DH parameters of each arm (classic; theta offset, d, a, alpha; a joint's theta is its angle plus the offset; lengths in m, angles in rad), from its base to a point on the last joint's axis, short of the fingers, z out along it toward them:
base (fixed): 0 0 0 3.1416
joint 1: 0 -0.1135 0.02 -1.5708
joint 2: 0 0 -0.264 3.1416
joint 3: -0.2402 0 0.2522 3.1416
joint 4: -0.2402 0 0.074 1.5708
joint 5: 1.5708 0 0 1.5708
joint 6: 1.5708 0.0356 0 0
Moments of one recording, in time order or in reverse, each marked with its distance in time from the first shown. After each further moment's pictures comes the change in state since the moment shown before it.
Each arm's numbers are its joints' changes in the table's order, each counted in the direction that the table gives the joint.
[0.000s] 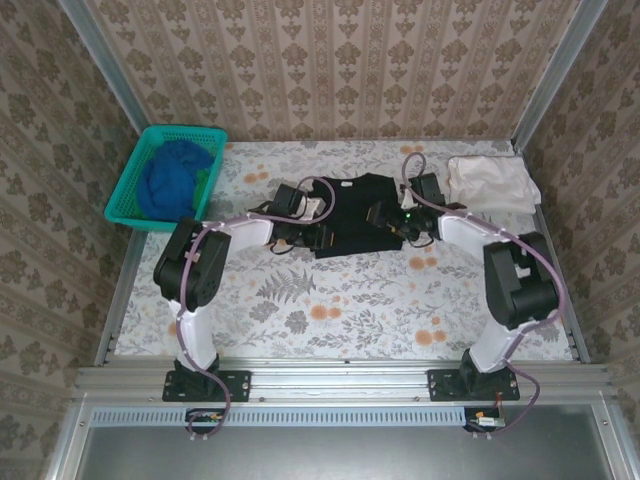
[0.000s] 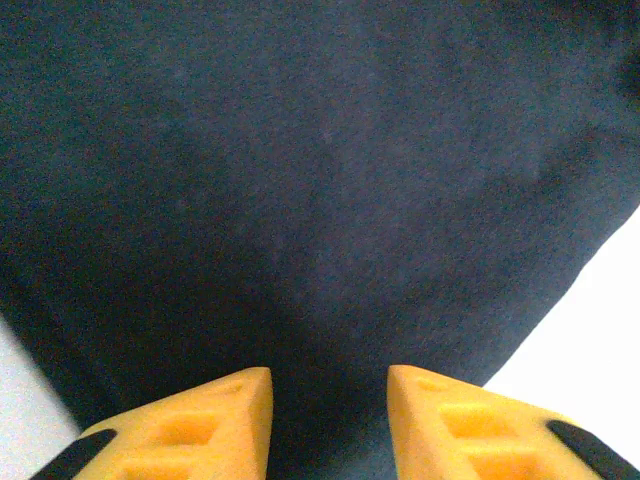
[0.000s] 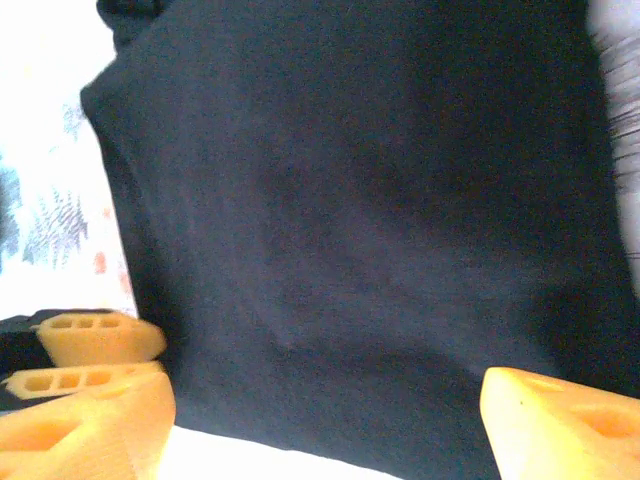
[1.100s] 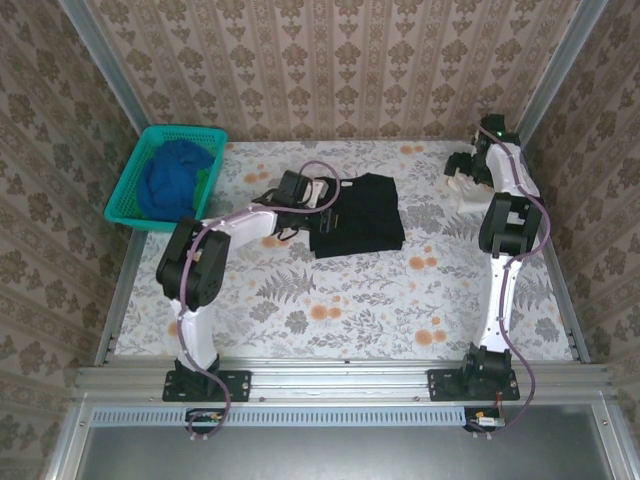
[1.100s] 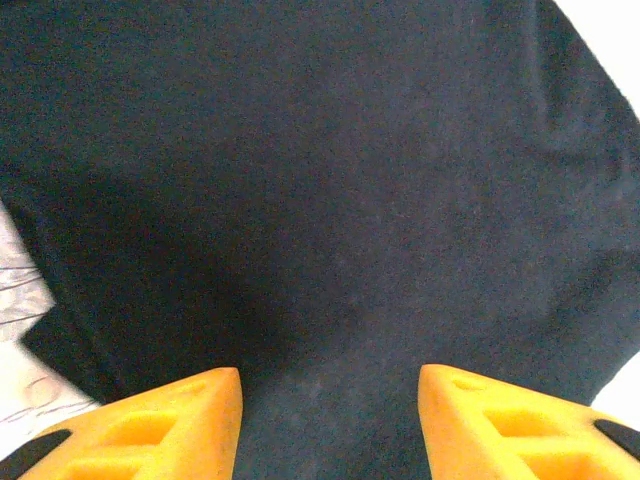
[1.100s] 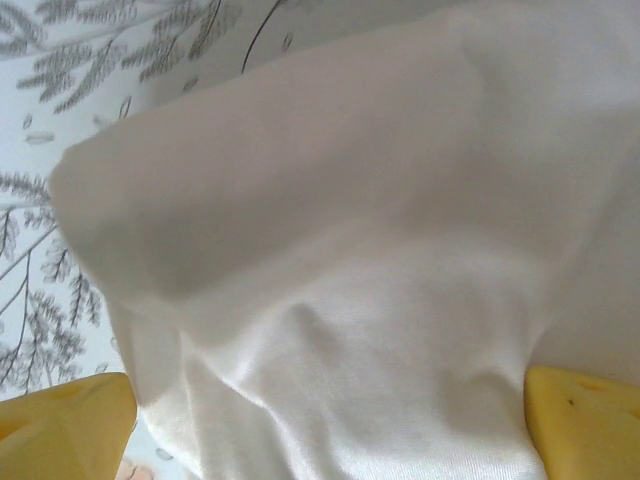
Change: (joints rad) left arm 0.016 -0.004 -0.100 0.027 -0.164 0.026; right arm 0.428 -0.878 -1.318 -0.728 0.261 -0.450
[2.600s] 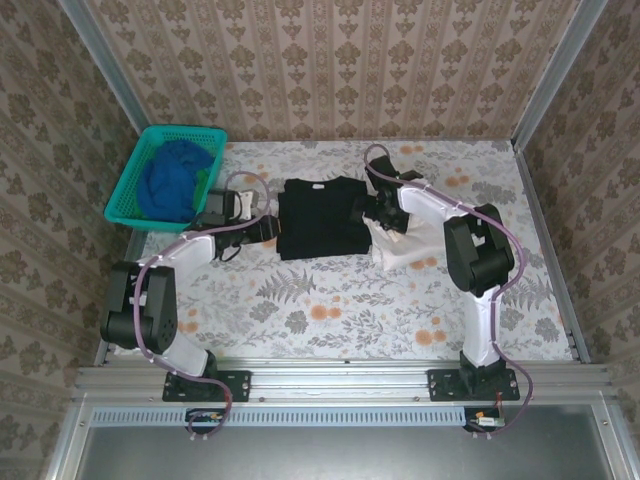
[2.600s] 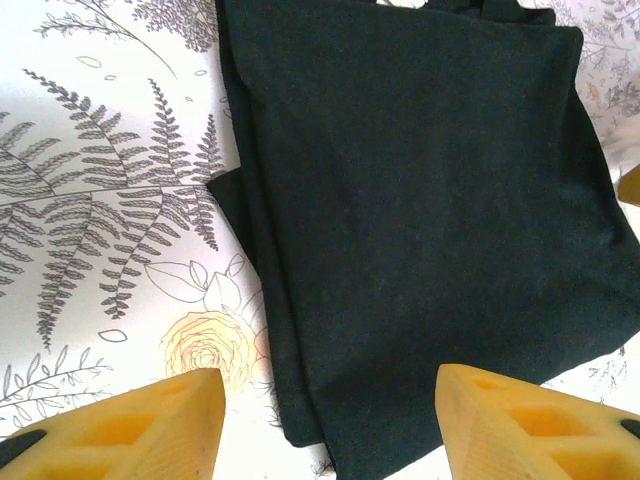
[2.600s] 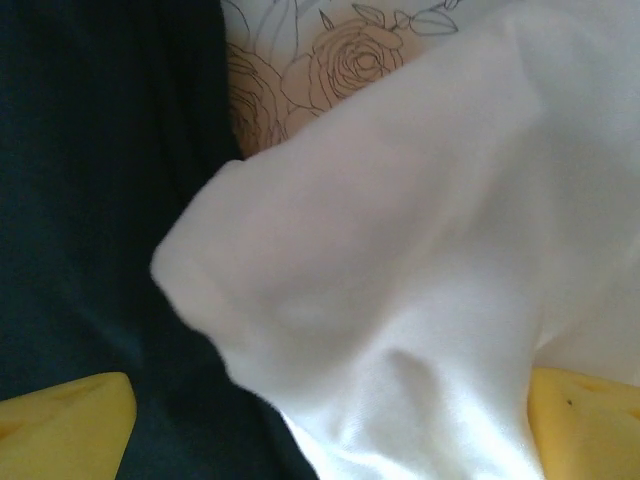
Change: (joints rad) left arm -0.329 0.383 0.414 0.062 0.113 -0.009; right arm -0.579 0.526 0.829 0.273 0.071 0.537
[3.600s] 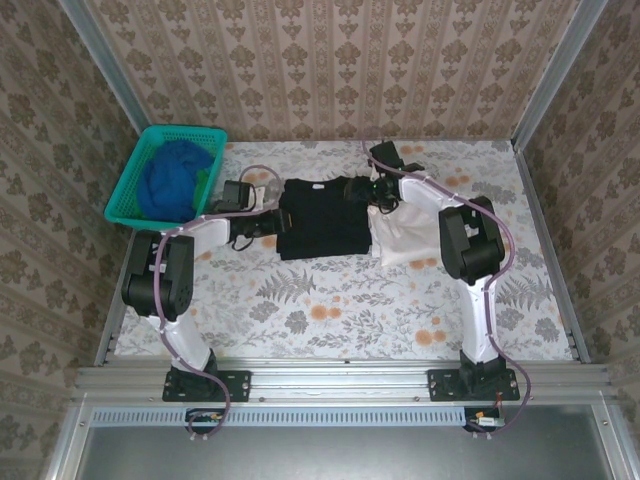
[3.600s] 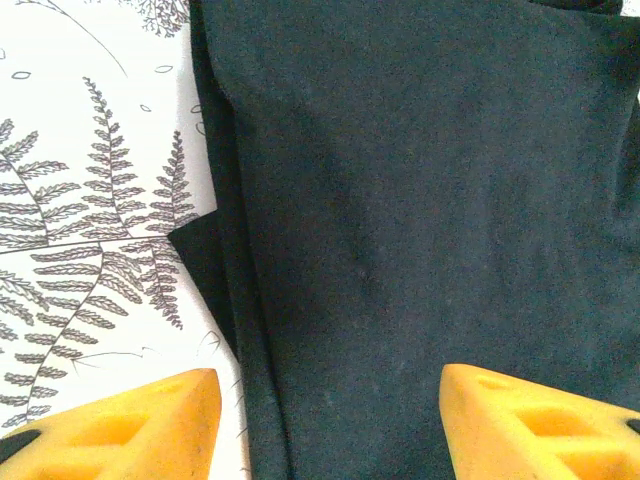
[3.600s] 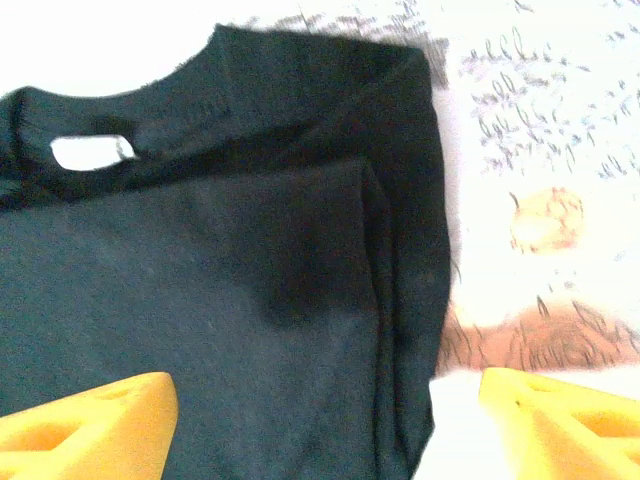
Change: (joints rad) left arm 0.038 -0.237 -0.160 0.001 0.003 -0.053; right arm 0.066 -0.156 -0.151 0.251 -0.239 -0.175
